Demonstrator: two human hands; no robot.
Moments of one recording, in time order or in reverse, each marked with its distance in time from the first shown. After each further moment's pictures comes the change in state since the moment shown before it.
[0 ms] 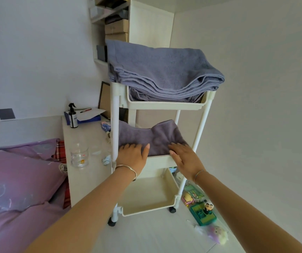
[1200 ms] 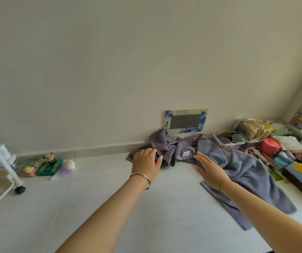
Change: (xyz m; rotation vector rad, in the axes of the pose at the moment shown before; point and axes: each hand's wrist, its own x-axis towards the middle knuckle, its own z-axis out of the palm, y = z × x) left_hand -0.410 0.293 -0.048 -0.531 -0.499 1.215; right_hand -0.684 -0.082 -0.082 -0.189 0.275 1.363
